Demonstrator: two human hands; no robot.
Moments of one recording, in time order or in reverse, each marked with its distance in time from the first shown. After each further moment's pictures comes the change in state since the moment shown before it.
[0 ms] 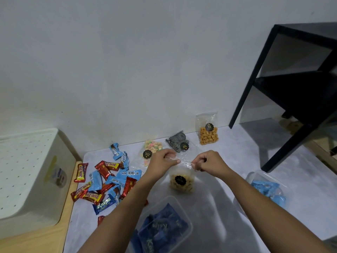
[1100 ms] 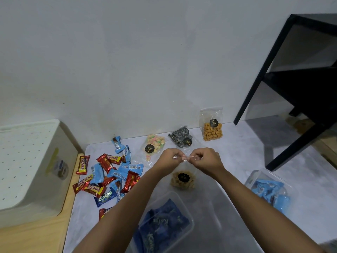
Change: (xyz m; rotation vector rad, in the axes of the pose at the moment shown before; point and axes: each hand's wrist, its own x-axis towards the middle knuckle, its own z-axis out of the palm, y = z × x) left_hand 0.006 -0.001 0.014 0.077 -0.147 -0.058; right_hand 0.005 -0.006 0.024 -0.269 0.133 -0.121
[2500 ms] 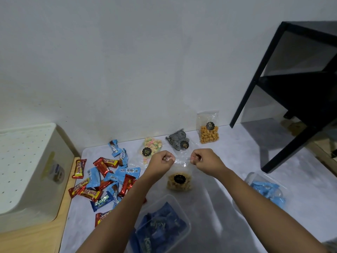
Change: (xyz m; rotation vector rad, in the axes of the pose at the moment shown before) left_hand -0.014 -0.005 -0.010 -0.099 0.152 0.011; right_hand 0.008 0.008 -0.014 -0.034 -0.119 0.022
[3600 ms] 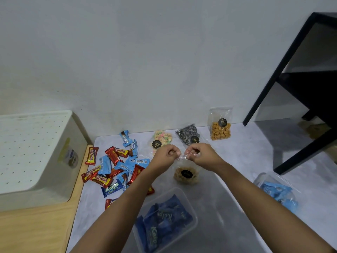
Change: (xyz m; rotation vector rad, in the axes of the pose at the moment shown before) left_hand -0.005 -0.003 -0.015 -0.011 -0.031 -0.034; right_hand 0.006 -0.033 0.019 0.122 -0.105 -0.089
